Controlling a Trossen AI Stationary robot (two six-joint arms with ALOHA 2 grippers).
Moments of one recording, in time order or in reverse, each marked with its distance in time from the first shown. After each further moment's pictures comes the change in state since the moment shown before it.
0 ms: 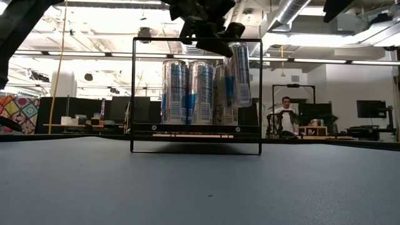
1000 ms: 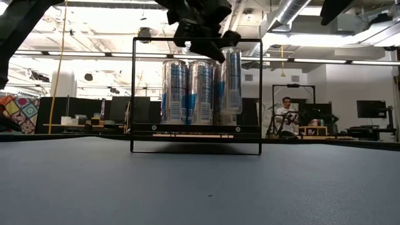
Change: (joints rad) left arm 0.015 -0.004 -0.033 -0.047 0.045 -0.019; right arm -0.049 0.000 0.000 -0.006 -0.003 -0.035
